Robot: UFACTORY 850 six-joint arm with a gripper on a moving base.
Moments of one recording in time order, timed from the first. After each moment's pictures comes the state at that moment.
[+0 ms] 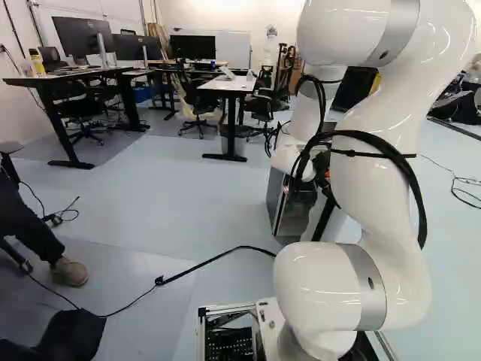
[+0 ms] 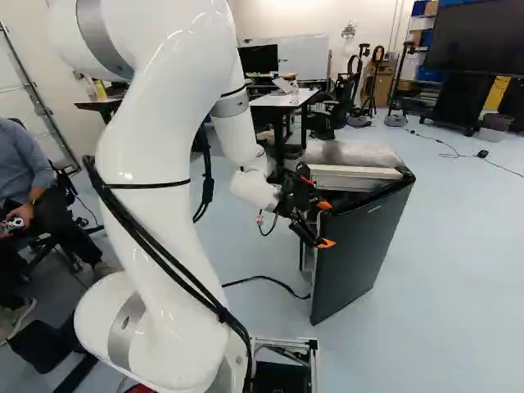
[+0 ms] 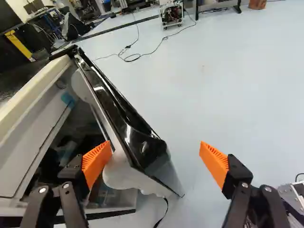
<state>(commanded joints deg) -10.1 -22.5 -35.4 85.0 57.2 0.0</state>
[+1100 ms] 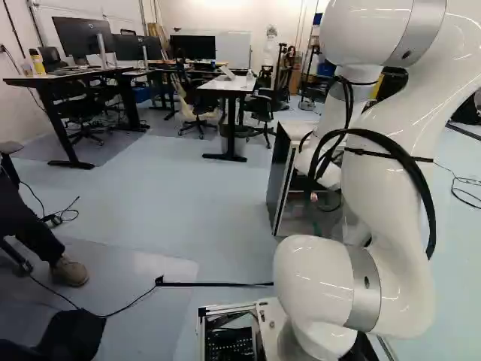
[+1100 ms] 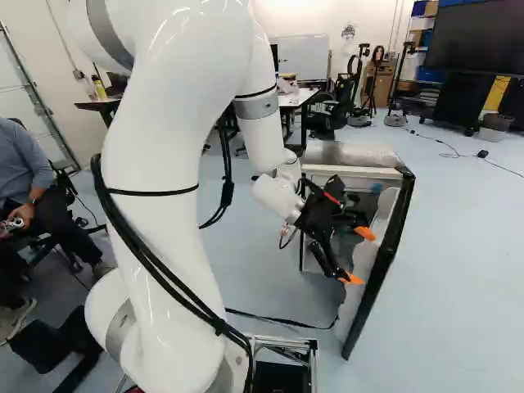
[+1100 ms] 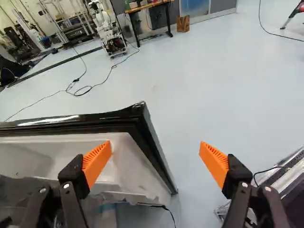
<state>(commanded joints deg) -22.6 -21.7 -34.2 93.6 63.1 0.0</state>
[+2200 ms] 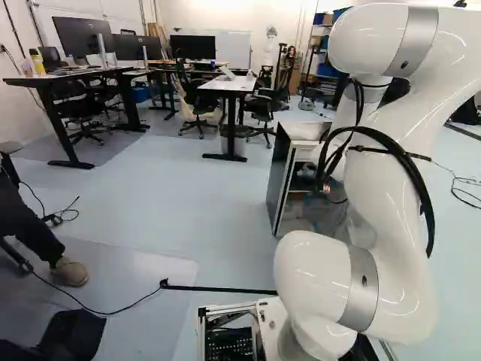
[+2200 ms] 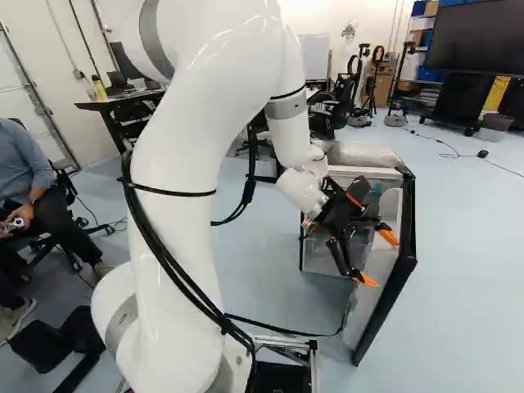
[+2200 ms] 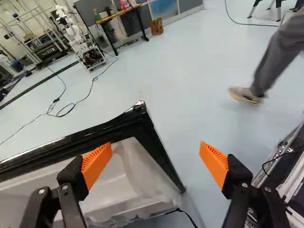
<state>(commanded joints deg) -30.2 -28.0 -44.9 98.6 63.1 0.0</state>
